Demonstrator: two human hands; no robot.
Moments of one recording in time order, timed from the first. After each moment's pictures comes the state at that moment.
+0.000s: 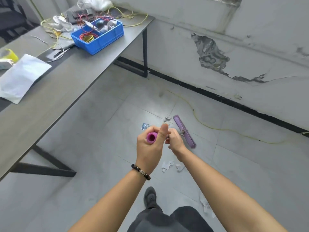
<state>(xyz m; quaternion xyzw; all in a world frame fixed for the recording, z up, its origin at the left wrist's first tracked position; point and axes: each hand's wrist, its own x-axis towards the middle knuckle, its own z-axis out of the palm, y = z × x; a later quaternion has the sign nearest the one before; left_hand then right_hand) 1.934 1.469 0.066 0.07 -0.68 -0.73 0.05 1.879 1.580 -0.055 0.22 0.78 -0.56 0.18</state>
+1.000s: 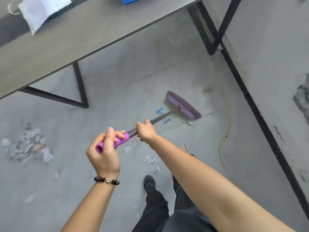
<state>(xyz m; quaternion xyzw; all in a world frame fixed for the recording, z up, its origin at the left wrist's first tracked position) 1.621 1.622 -0.003 0.55 -0.58 -0.50 0.34 1.524 1.625 -0.142 0.01 0.70 -0.38 0.61</state>
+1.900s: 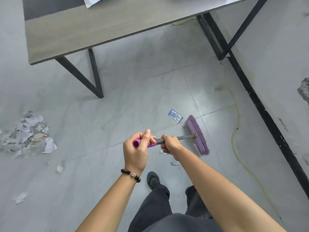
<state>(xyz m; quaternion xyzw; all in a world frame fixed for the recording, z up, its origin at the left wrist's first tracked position) 1.940 1.562 -0.023 0.46 -0.57 -0.64 0.23 1.827 1.625 -0.168 0.13 0.73 -0.39 0.55</state>
